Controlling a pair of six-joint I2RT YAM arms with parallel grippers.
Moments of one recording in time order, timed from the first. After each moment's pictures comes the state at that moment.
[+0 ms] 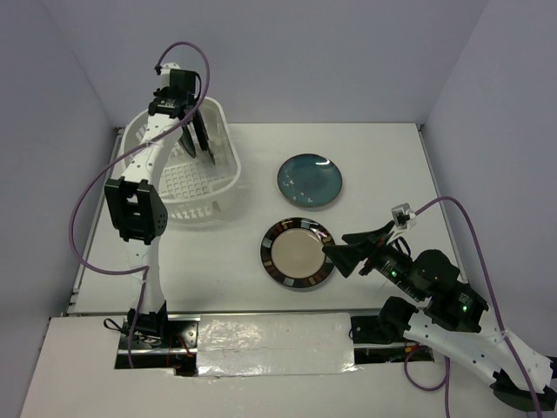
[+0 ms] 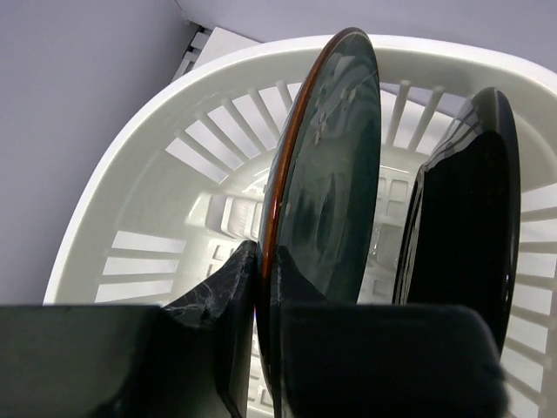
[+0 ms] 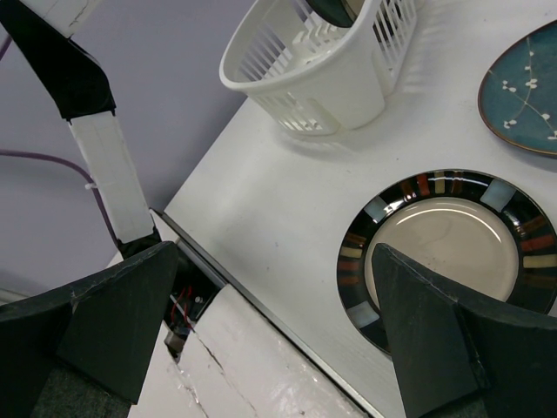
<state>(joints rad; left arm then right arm) -0.13 2.16 2.23 -0.71 -0.66 -0.24 0.93 0.25 0.63 -0.41 0.16 0.62</state>
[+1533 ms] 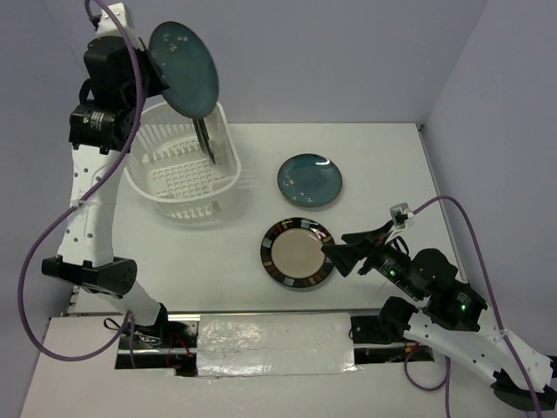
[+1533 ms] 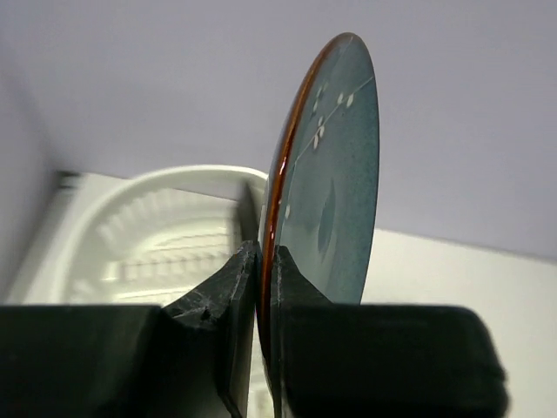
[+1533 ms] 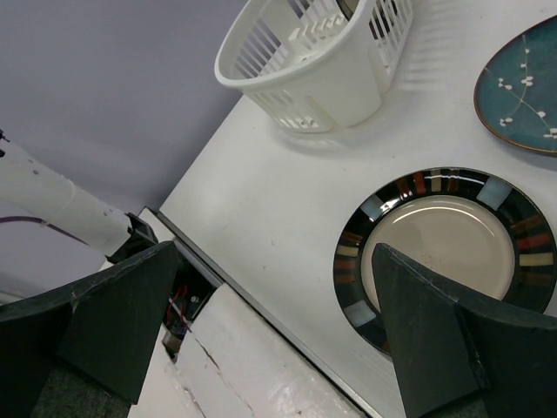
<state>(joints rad) -0.15 1.61 2.23 -0.75 -0.31 -0.25 0.93 0.26 0.63 -0.41 0.17 0.61</state>
